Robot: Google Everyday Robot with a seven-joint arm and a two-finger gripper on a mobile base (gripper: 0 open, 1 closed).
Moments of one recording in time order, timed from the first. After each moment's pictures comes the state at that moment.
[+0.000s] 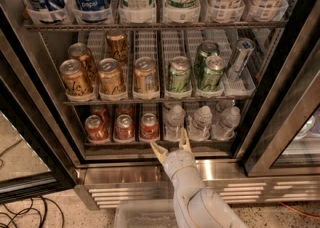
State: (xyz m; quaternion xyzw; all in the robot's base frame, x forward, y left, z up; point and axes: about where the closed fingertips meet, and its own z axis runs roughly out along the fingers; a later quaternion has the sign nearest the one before) arm 0.556 -0.055 0.622 -0.17 0.74 0.00 0.66
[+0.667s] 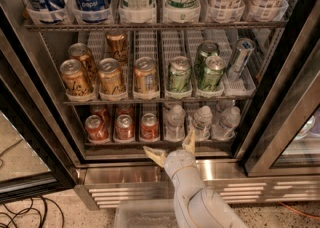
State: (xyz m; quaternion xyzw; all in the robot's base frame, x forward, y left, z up) arm 0.556 -0.055 0.622 -0.17 0.74 0.00 0.66
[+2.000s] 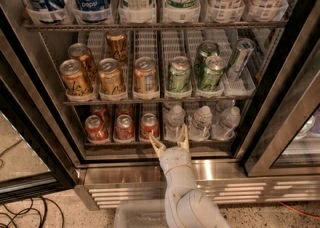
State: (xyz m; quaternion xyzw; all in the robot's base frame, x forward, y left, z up) arm 0.575 -0.054 0.627 -0.13 0.70 -0.03 0.70
